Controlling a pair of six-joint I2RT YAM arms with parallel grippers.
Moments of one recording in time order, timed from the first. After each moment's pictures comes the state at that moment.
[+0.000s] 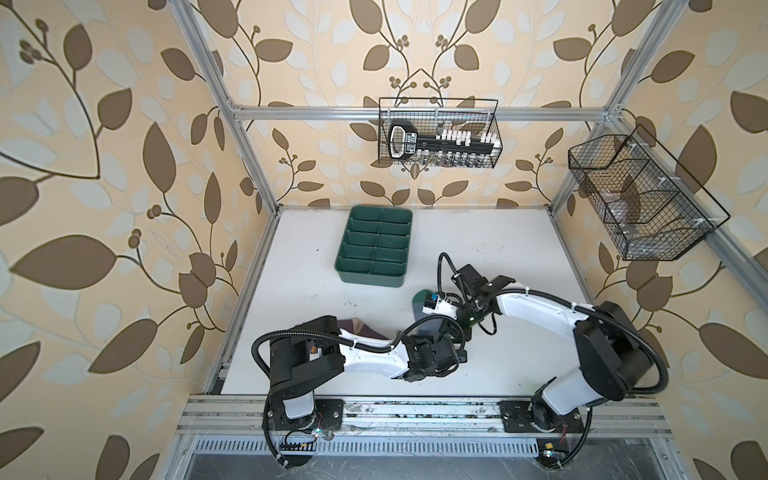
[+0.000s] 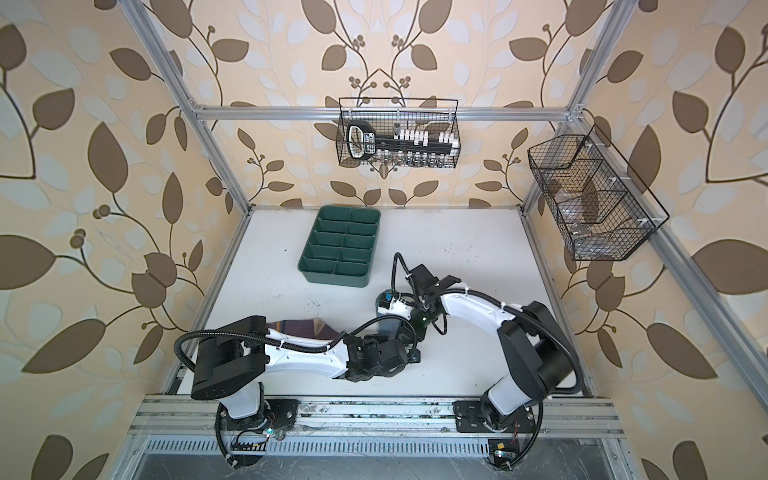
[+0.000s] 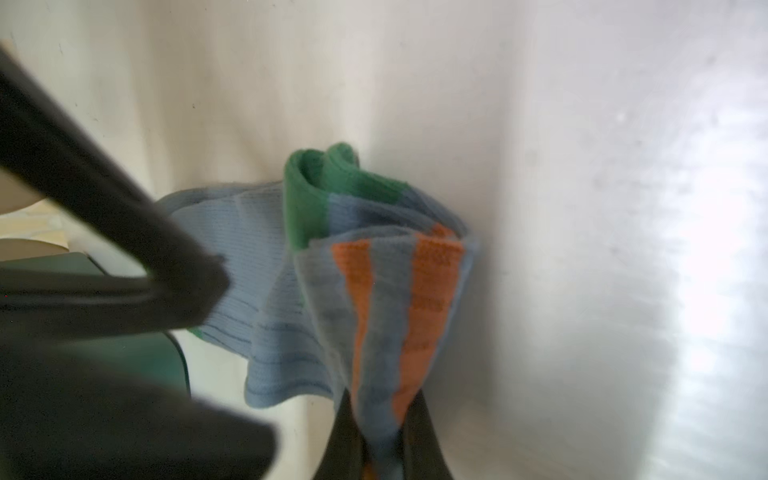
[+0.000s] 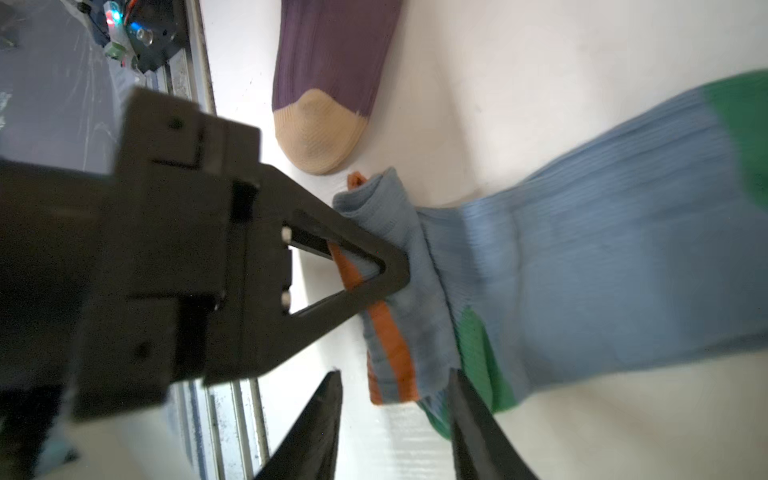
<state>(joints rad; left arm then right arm) -1.25 1.73 0.91 -0.32 -0.44 0.38 0.54 1.50 0.91 -0.69 -0.54 -0.54</state>
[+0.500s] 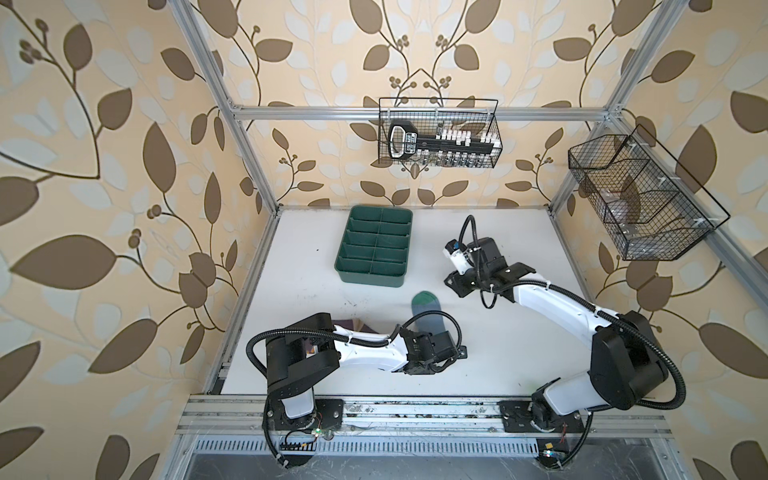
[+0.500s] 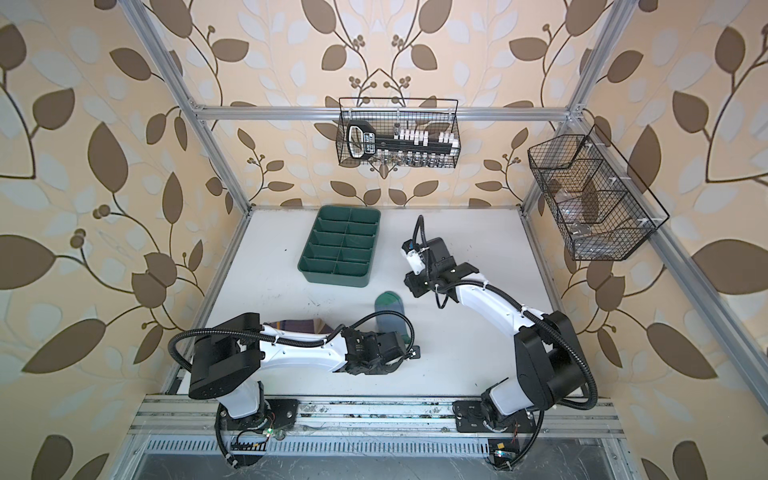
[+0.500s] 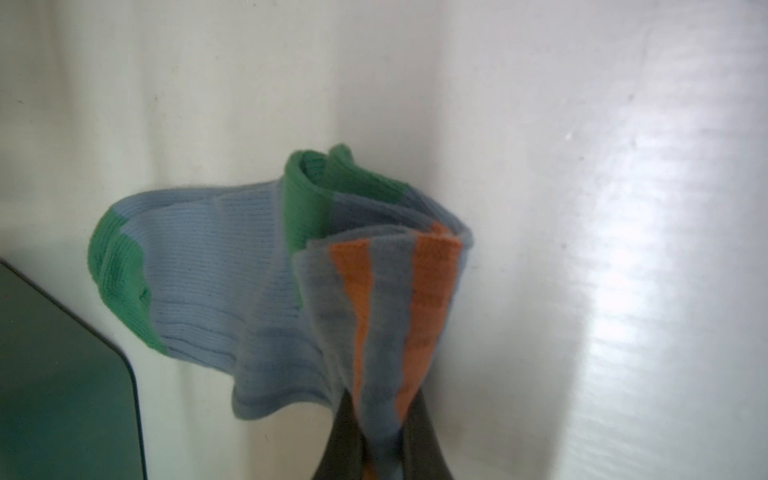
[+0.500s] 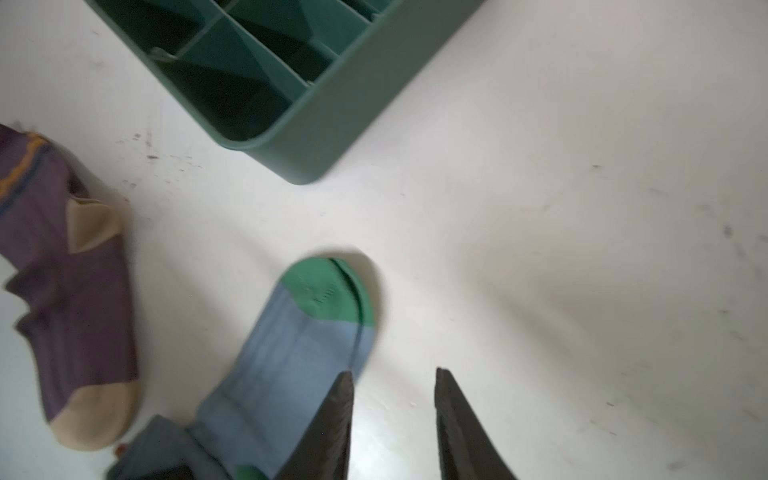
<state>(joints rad) -1.24 1.72 0.94 -0.40 -0.31 0.34 0.52 1.51 1.01 -0.38 -0.12 -0.05</state>
